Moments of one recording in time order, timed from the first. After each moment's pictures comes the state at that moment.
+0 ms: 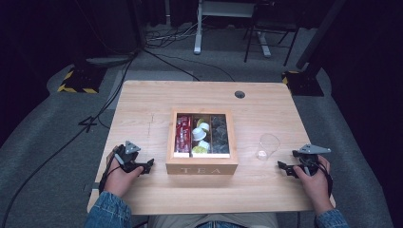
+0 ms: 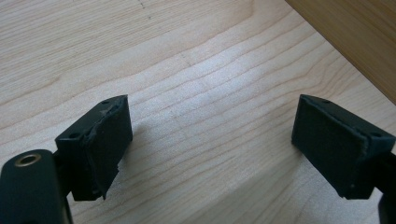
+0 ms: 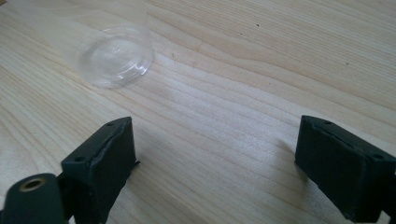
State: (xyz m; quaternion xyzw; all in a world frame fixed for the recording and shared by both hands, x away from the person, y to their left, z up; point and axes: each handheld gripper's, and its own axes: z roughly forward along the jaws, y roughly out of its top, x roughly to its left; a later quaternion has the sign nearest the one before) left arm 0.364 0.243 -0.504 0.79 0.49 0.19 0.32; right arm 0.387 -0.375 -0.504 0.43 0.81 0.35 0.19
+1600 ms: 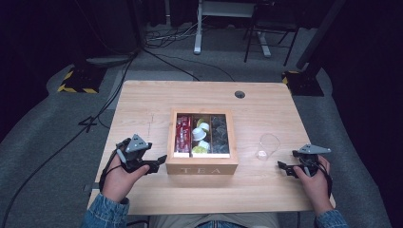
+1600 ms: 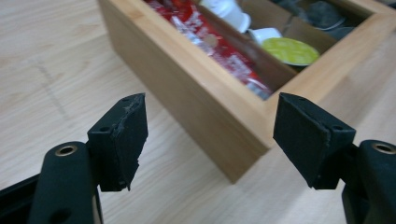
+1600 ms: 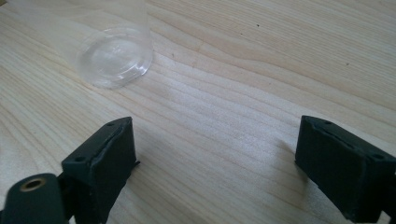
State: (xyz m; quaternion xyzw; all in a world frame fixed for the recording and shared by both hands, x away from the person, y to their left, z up) left arm 0.333 0.201 -0.417 0.81 0.40 0.14 0.41; right arm 0.387 -0.375 -0.504 0.43 0.81 0.35 0.19
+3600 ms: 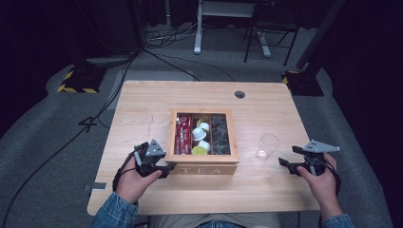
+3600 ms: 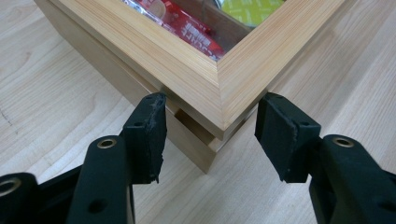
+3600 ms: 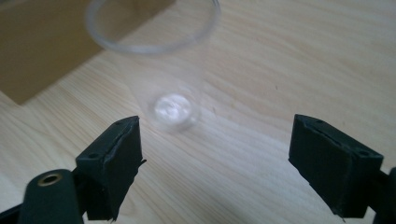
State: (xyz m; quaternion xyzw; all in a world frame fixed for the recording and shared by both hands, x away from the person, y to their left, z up) left arm 0.334 0.170 -0.425 0.86 0.35 0.13 0.36; right arm 0.369 -0.360 -0.453 0.39 0.81 0.40 0.20
